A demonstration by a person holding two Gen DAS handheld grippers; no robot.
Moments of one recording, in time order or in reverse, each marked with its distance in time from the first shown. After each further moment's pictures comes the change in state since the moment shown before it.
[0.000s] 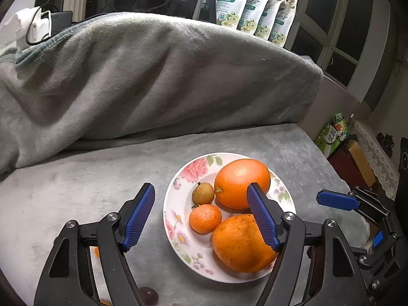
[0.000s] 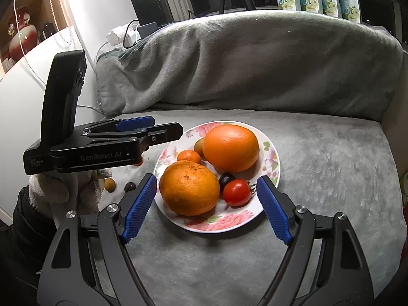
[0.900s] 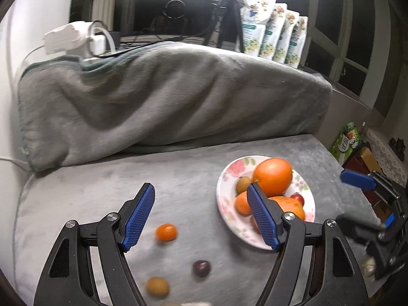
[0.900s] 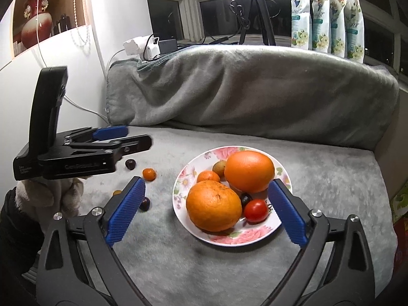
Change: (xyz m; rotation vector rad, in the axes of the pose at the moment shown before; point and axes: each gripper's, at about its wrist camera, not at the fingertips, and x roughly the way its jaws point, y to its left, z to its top) left arm -0.066 0.039 -0.024 -0.012 -0.114 0.124; right arm -0.013 0.051 0.004 -0.105 -0.128 -0.068
